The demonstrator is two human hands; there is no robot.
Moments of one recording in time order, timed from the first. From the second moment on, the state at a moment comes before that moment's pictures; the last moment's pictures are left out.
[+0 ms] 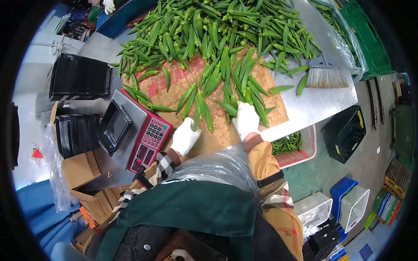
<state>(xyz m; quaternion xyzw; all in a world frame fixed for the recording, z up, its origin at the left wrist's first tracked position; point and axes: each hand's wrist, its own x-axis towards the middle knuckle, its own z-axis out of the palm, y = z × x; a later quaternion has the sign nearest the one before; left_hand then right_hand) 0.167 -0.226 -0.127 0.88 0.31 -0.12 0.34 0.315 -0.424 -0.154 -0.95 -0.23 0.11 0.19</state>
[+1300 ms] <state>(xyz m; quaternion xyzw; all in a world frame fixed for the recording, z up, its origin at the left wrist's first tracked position) 0.122 -0.108 -0.016 0.43 0.23 -0.05 0.87 0.240 -0.284 -0.065 -0.39 -0.04 0.57 0.72</state>
